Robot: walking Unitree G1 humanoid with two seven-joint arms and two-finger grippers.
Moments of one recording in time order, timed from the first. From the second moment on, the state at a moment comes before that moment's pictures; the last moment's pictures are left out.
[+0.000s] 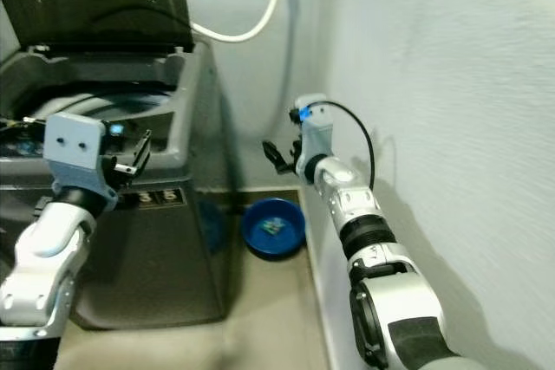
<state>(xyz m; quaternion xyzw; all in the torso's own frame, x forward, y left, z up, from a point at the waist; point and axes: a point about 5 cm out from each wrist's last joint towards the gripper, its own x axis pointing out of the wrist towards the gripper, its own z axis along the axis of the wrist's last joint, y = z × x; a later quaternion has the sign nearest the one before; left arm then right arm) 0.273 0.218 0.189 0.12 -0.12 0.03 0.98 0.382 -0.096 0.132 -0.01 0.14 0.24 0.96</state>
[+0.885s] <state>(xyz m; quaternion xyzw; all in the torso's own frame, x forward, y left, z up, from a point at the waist) 0.166 0.270 0.003 -0.01 0.19 0.22 0.96 0.280 -0.126 -0.021 -0.16 0.39 0.26 0.87</state>
